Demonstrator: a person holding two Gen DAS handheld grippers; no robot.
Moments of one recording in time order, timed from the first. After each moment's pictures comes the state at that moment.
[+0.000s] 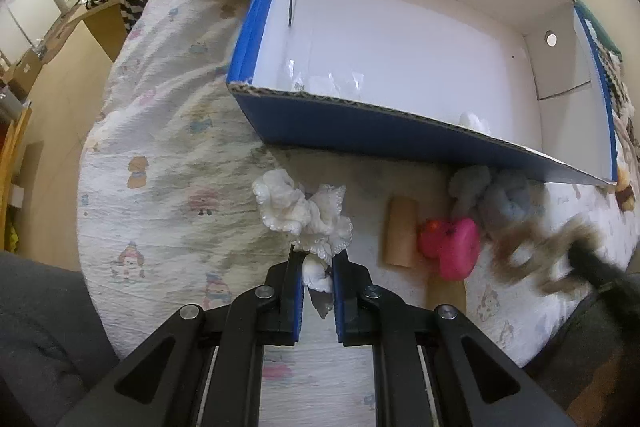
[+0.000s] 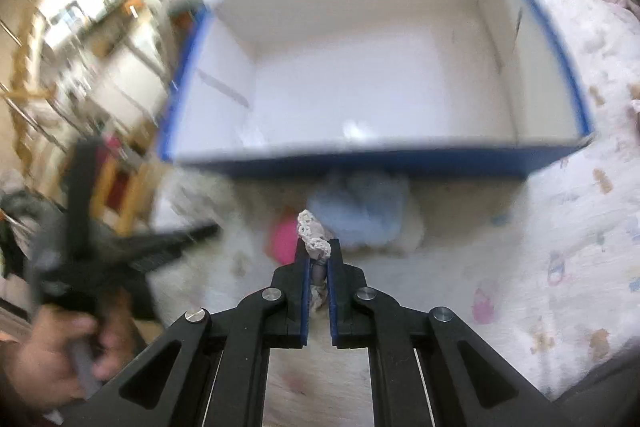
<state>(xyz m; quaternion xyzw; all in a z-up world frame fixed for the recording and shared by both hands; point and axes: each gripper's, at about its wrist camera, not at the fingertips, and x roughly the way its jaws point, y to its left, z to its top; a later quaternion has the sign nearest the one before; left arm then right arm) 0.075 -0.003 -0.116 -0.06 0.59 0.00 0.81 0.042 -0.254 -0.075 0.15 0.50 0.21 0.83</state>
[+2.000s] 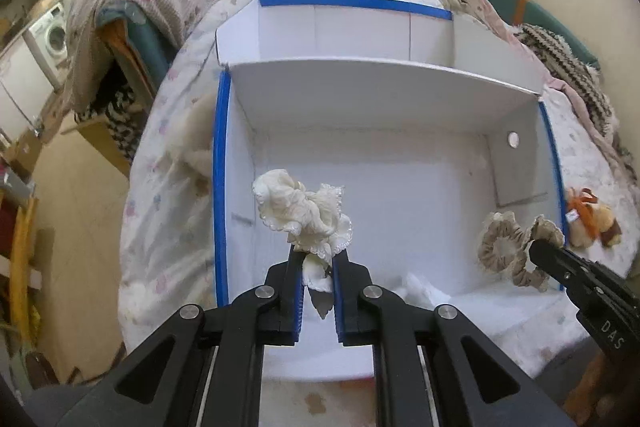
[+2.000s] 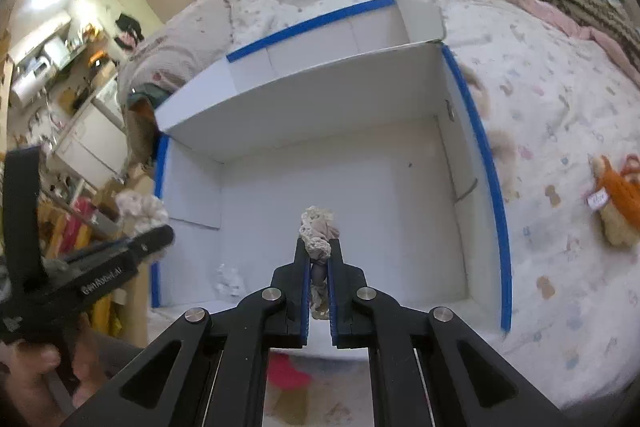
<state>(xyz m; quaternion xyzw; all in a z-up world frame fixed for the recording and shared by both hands) 0.177 -0.044 -0.007 0.00 0.51 -0.02 0.86 0.138 -0.272 -0.013 0.14 0.47 0.12 0.86</state>
